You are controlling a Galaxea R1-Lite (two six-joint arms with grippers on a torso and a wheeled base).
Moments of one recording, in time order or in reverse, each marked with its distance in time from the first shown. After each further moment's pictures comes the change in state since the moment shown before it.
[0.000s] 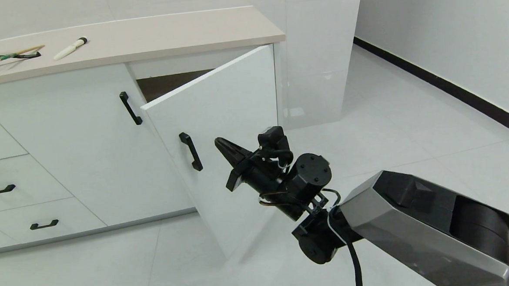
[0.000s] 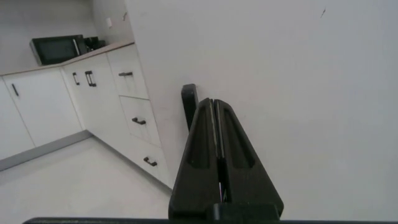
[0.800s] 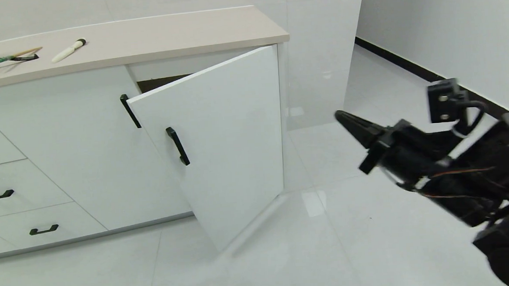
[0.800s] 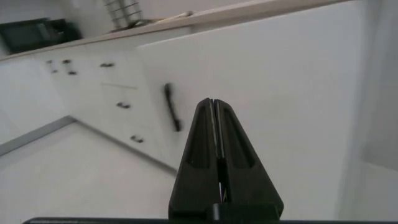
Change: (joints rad) left arm 0.000 0.000 0.000 0.001 0.000 0.001; right arm -0.243 -0.773 0.961 -0.044 0.007 0.013
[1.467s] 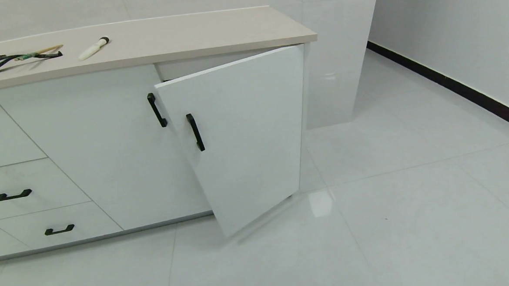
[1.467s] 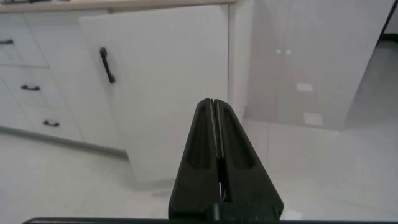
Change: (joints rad) left arm 0.000 0.000 0.000 0.001 -0.001 0.002; right arm -0.431 -1.022 0.540 0.632 0.150 -0.081
